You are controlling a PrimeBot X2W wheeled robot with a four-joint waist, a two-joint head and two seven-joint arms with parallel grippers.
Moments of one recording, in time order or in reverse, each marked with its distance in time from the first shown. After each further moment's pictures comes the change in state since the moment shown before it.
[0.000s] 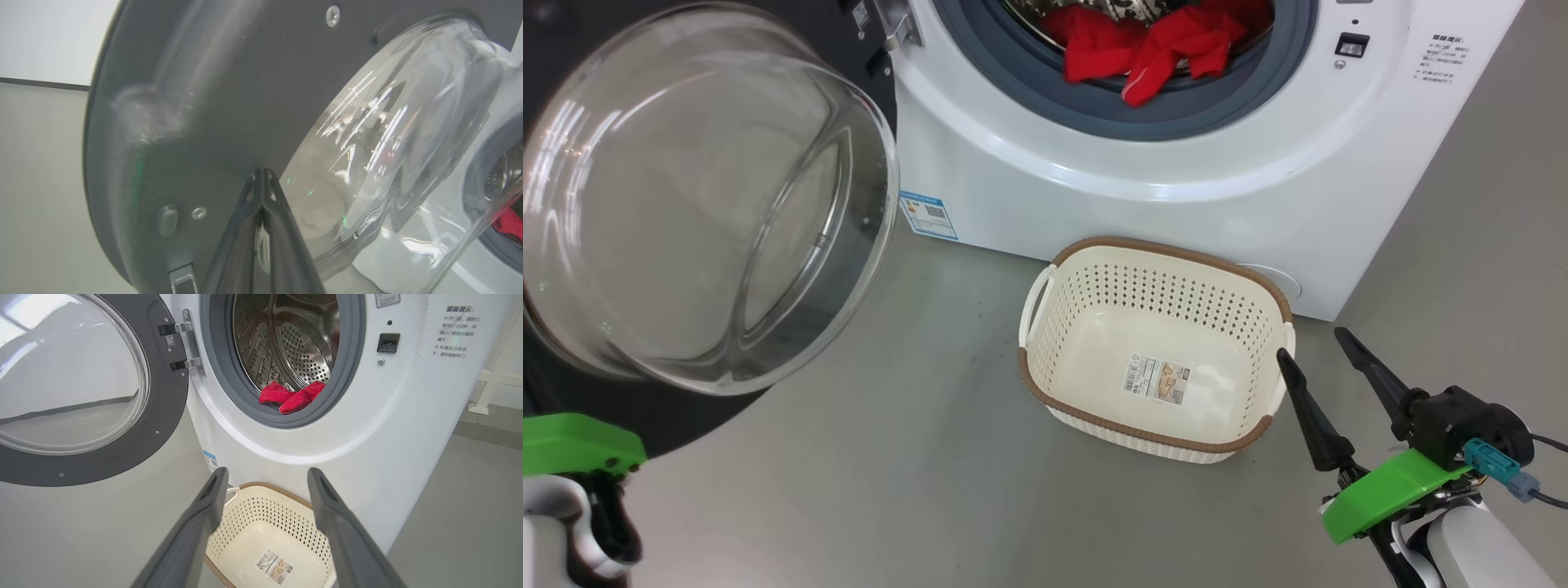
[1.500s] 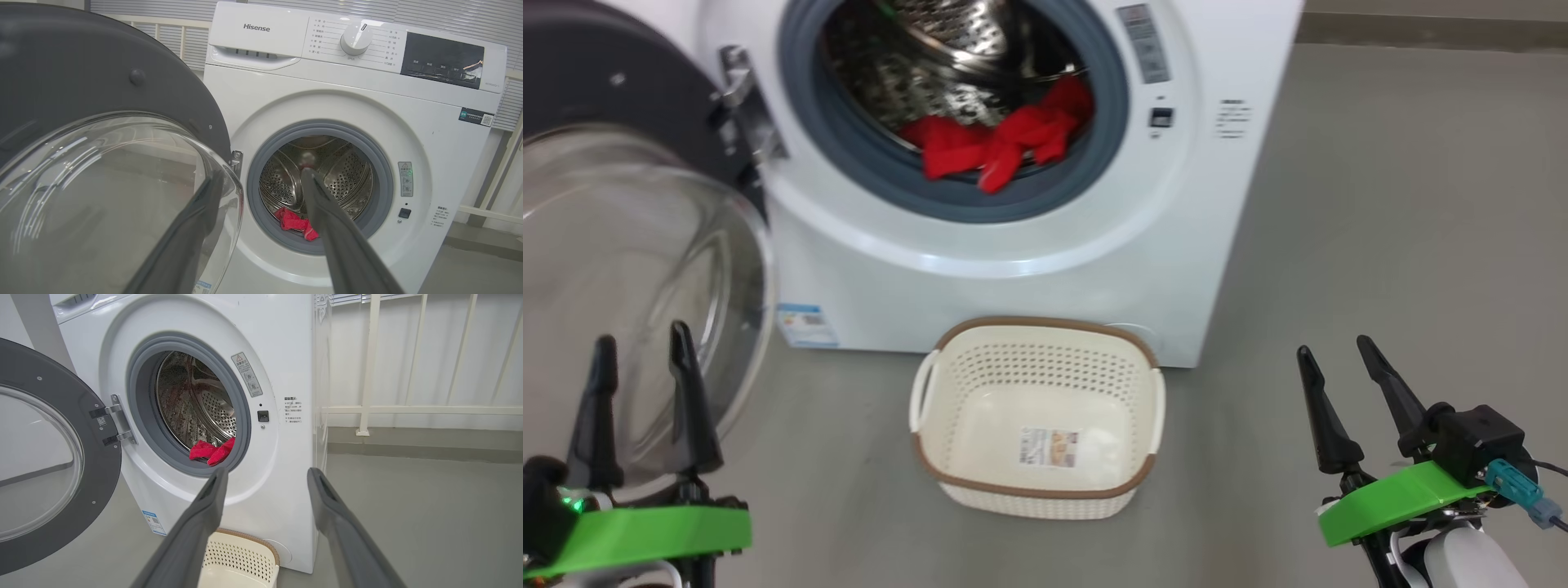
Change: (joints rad) left arm 0.269 -0.017 -0.161 -0.501 0.067 -0.128 -0.039; right arm 0.067 0.126 -0.142 -0.052 -0.008 0.000 0.000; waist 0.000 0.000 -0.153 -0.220
